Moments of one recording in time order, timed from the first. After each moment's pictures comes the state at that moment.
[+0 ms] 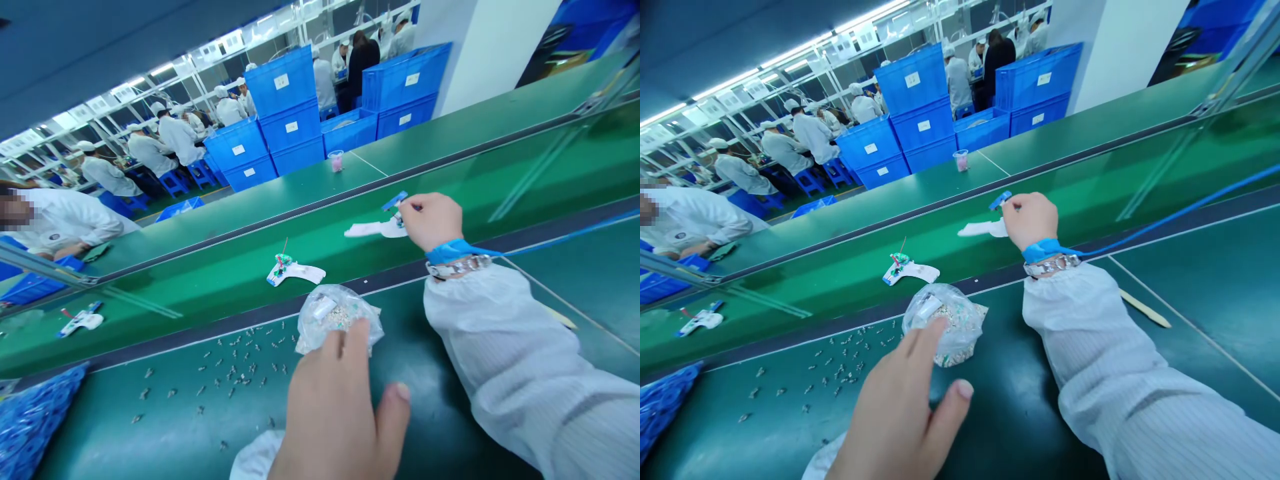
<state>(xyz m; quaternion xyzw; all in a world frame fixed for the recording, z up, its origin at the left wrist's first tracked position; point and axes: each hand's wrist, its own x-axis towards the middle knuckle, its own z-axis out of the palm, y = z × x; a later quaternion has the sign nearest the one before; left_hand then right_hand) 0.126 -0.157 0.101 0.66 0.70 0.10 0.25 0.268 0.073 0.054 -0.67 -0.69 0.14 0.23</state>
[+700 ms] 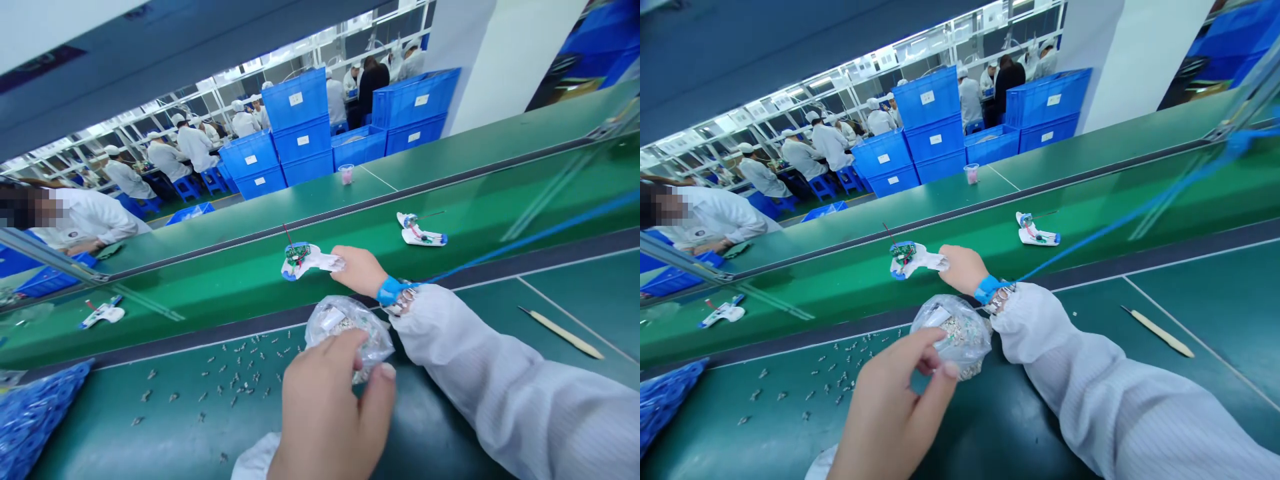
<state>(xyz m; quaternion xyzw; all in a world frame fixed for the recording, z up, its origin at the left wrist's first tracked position) 0.112 -0.153 0.090 0.65 0.69 0.27 0.15 0.173 0.047 0.020 -0.44 -0.86 0.21 0.15</state>
